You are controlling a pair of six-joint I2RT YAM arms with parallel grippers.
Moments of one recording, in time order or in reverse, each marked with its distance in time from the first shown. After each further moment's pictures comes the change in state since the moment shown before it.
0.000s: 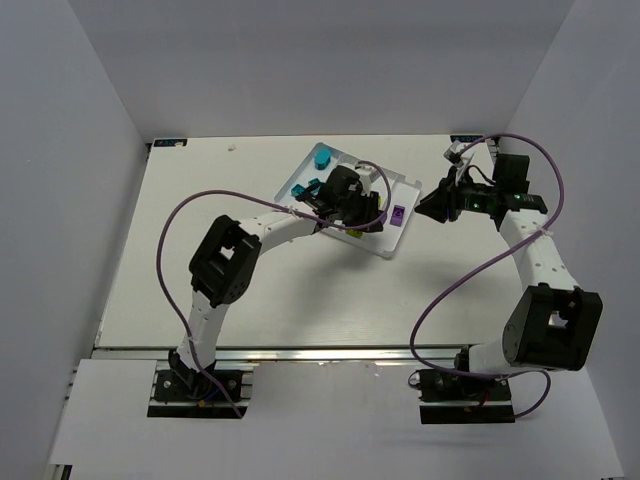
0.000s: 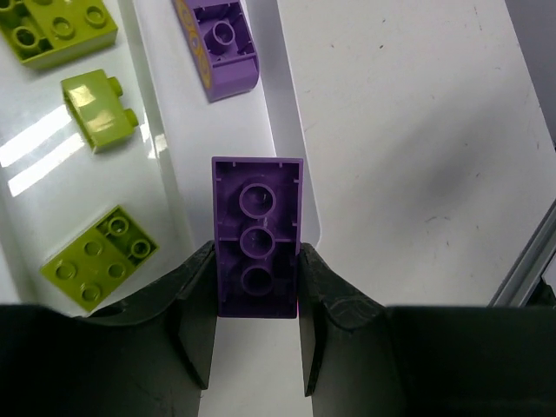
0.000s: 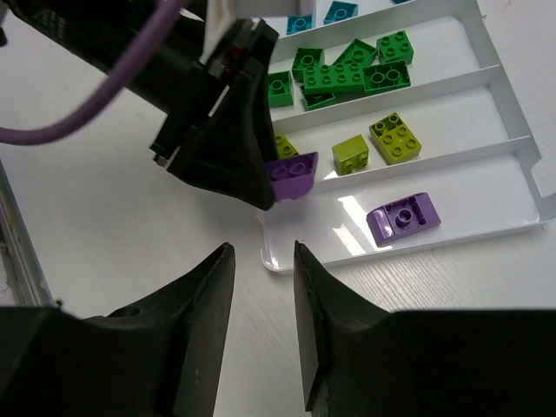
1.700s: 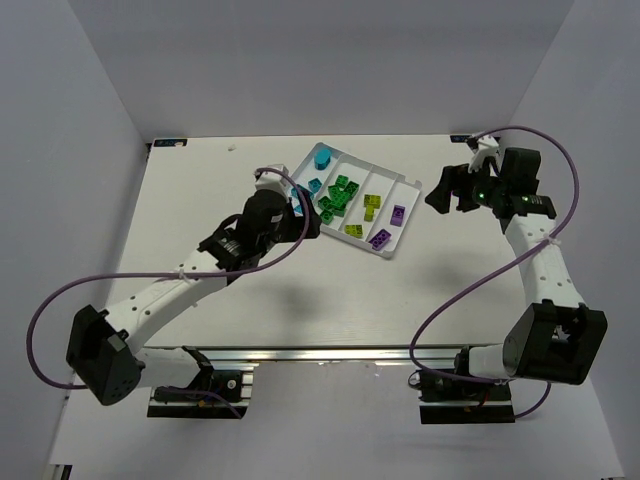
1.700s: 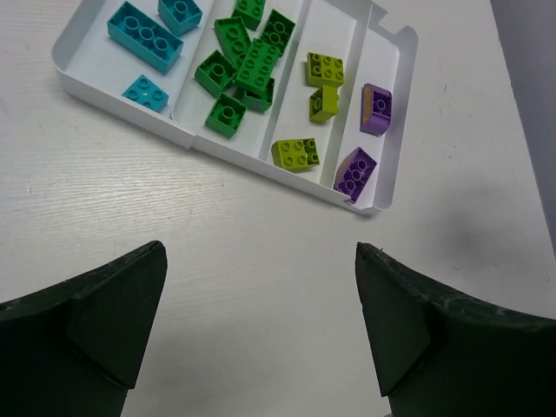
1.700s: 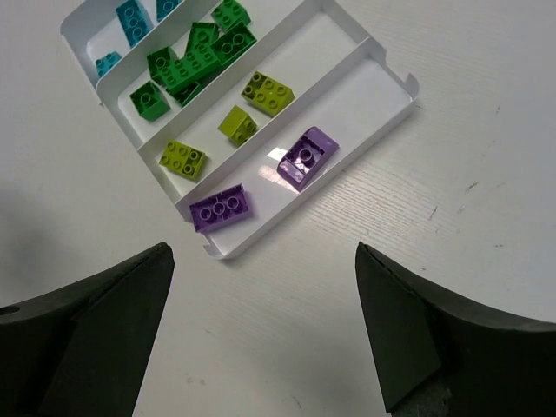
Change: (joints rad) left arm 0.010 -0.823 -0.557 -0.114 -0.563 -0.179; right arm -0.006 -0.082 0.010 0.013 0.420 0.322
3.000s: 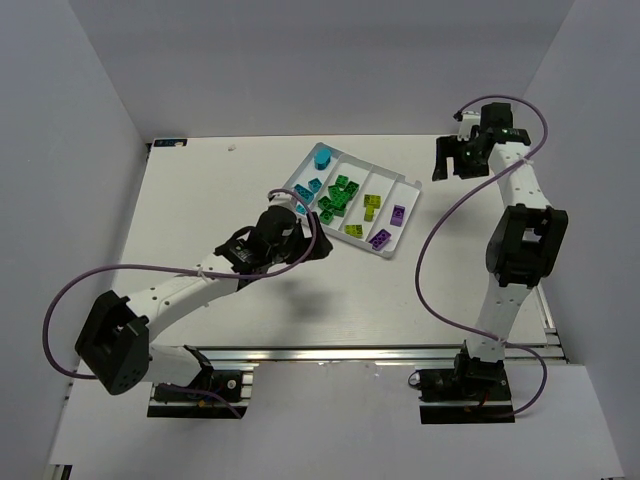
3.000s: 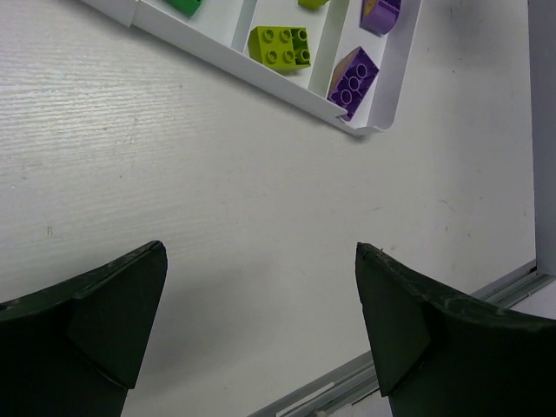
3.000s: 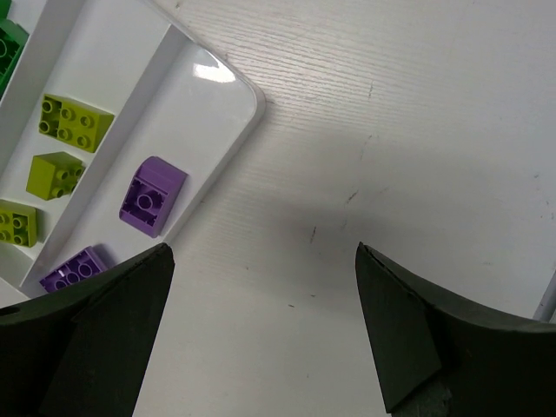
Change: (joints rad) left arm -0.014 0.044 -0.142 0.056 0.157 -0.154; right arm 0.016 0.701 0.741 -0.375 0.305 -0.035
